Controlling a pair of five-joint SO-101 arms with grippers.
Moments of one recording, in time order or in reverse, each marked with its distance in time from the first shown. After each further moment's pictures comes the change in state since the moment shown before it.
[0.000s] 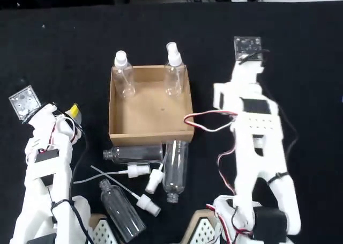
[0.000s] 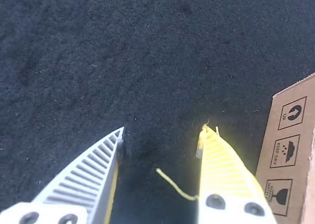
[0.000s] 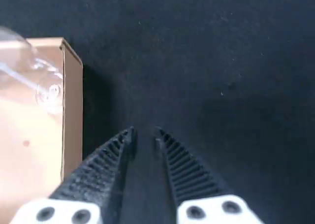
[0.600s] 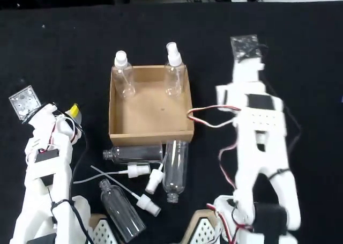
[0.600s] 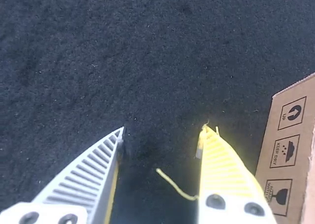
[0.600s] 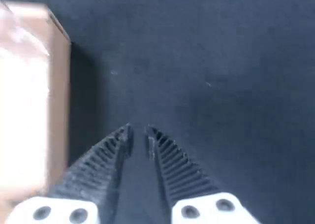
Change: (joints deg) left arm 0.0 0.0 0.0 0.0 0.0; right arm 0.6 3.1 -3.3 2.5 4.5
